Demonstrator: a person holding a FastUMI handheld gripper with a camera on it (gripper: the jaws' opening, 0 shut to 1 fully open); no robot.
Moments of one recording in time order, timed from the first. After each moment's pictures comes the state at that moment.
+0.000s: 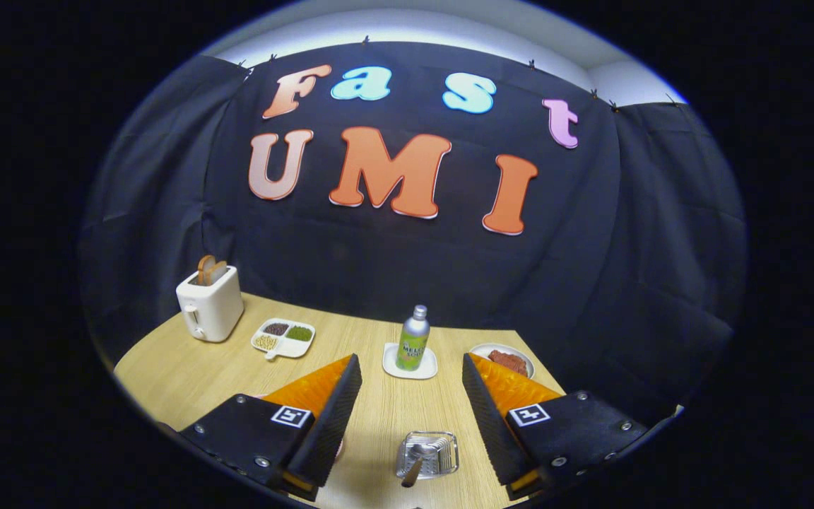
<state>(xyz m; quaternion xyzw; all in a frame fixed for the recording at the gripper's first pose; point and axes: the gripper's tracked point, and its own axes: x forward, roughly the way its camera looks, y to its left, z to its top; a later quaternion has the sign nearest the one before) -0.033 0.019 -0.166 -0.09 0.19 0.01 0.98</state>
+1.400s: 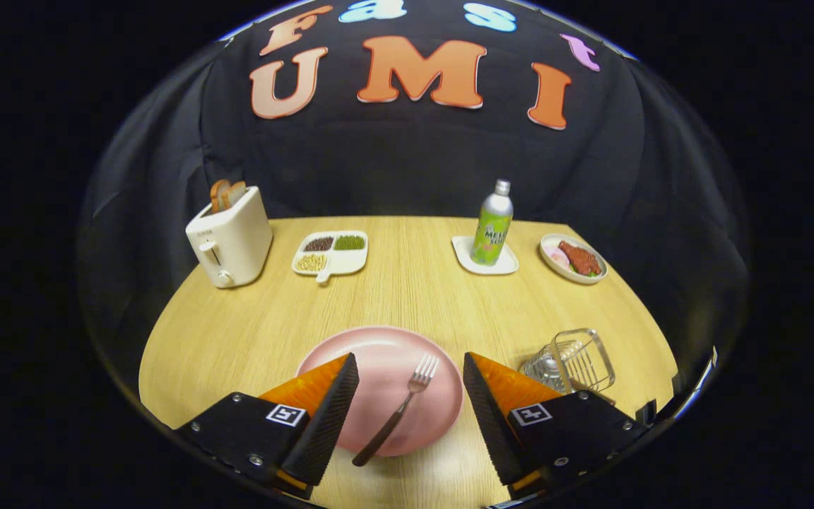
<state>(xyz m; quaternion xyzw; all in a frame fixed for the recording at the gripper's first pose) -0.102 0.140 -0.353 -0.03 0.44 0.01 0.90</state>
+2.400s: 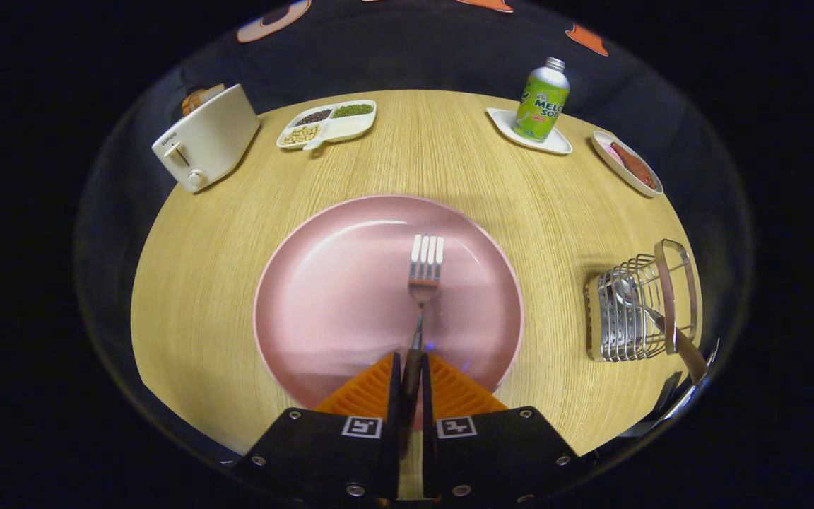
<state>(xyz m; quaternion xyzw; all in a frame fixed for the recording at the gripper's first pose) -0.154 0.149 -0.443 -0.03 0.63 0.03 0.77</state>
